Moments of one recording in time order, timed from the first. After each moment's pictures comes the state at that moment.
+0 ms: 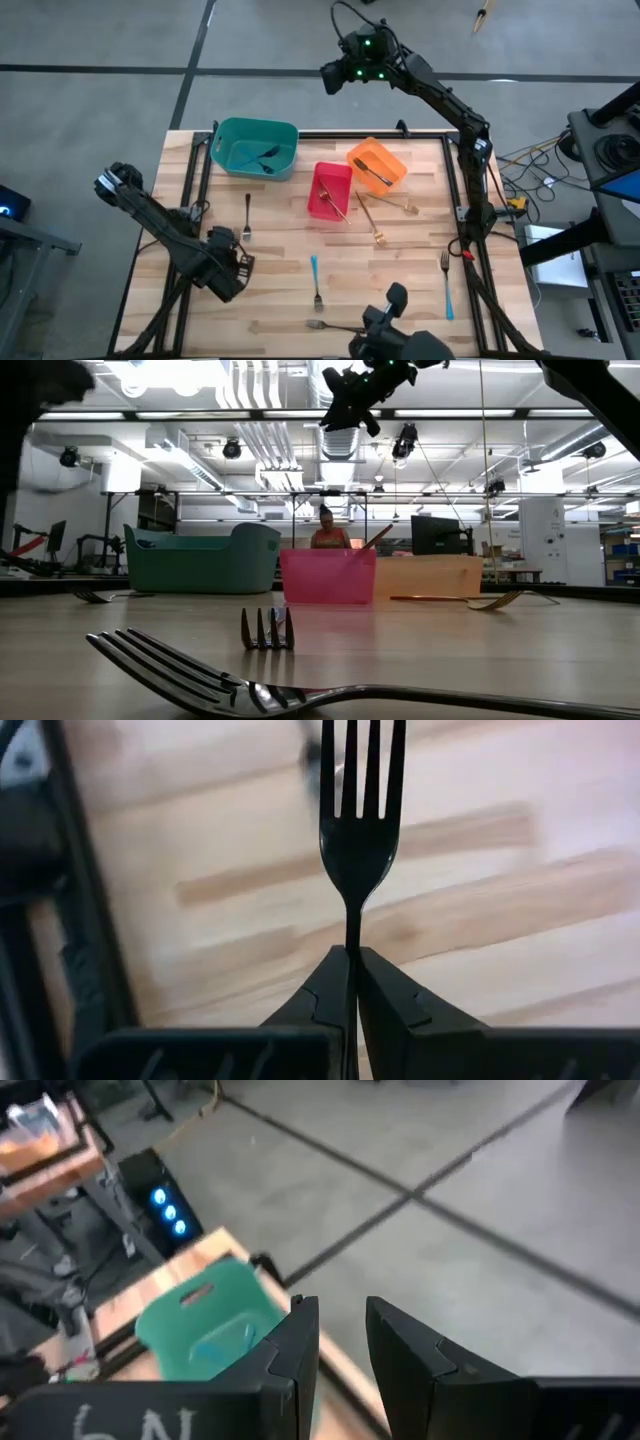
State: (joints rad) left arm -0.72 1.43 1.04 -1.30 -0.27 -2.07; right arm -0.68 2.03 2.35 -0.70 -0.16 0.18
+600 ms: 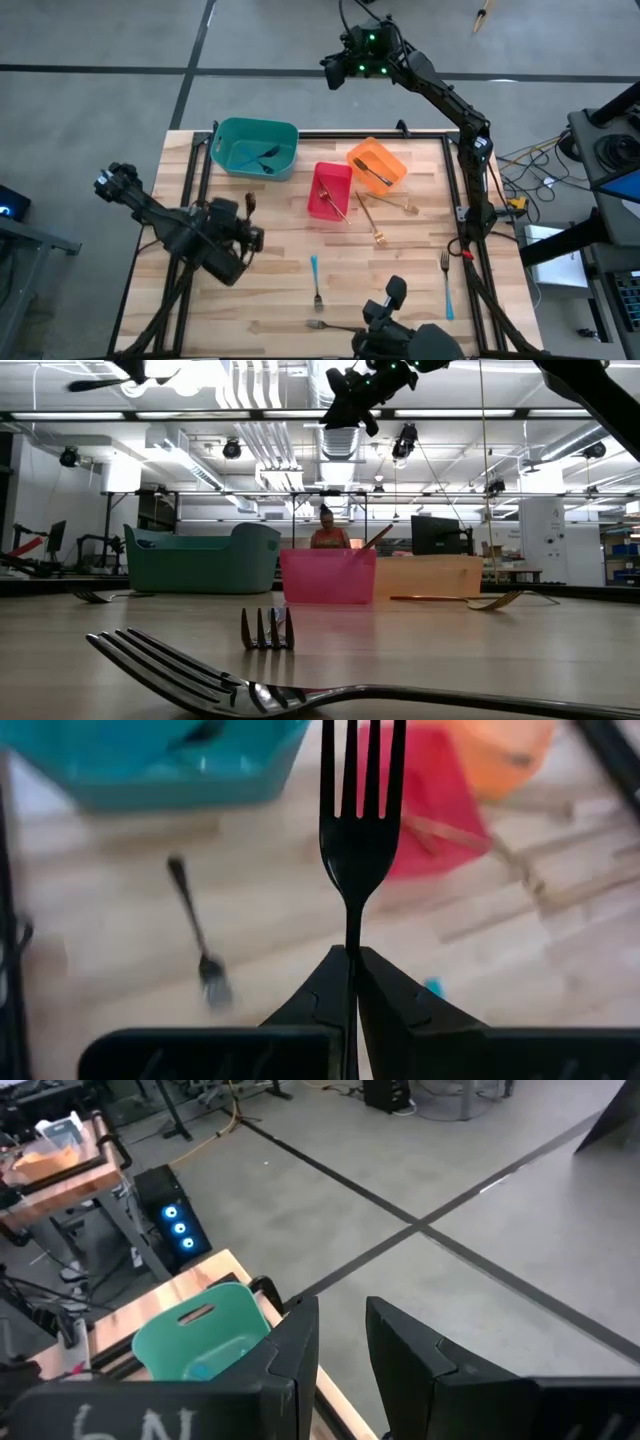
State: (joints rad) left arm -0.59 1.43 1.45 -1.55 -0.70 -1.90; right arm -0.71 2.03 2.35 -0.64 -0.22 0.13
